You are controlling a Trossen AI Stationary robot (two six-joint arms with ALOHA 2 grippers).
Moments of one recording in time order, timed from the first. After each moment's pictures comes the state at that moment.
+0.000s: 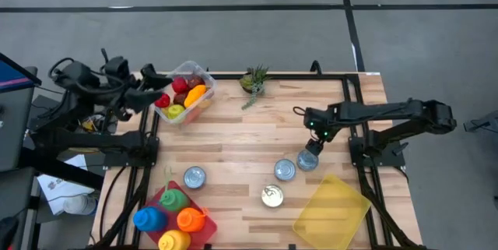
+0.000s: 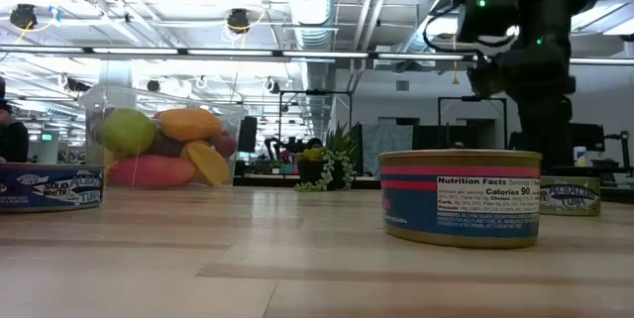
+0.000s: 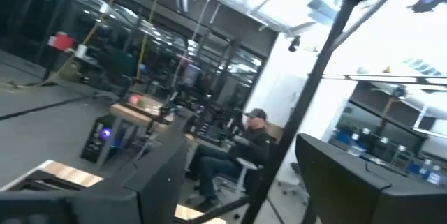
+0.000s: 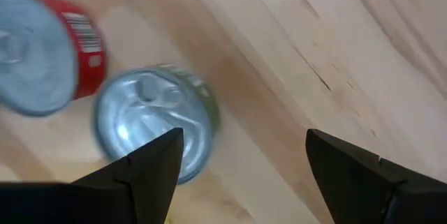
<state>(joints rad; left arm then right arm) 0.23 0.67 1.12 -0.16 0.23 -0.50 -0.16 1.22 0.72 -0.90 -0.10 0.54</state>
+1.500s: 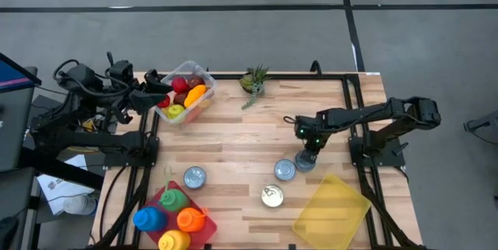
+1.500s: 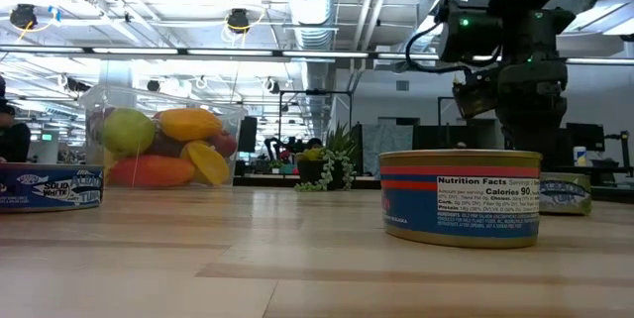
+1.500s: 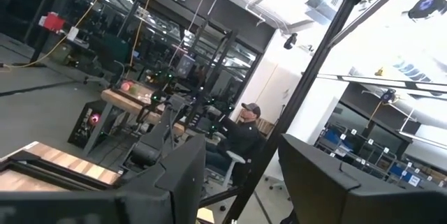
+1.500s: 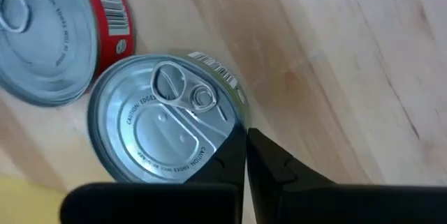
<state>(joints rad) 0.20 0.66 1.08 -0.15 0.23 -0.56 -0.11 1.43 0.69 -0.75 -0.15 0.42</state>
